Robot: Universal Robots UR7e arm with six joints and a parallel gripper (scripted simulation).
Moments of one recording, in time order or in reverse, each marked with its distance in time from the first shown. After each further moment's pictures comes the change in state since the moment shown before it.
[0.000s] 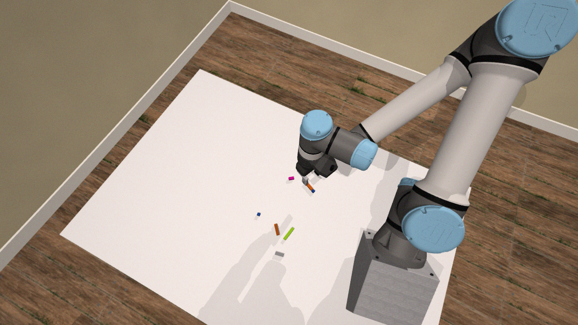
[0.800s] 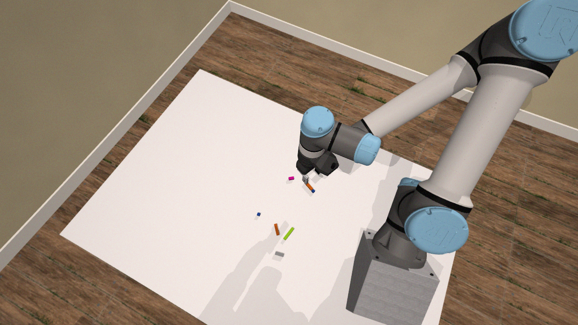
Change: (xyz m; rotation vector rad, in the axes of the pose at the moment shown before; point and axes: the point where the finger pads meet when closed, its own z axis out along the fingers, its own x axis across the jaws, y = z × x) arm 0.000 0.000 -0.015 -0.002 0.001 -0.001
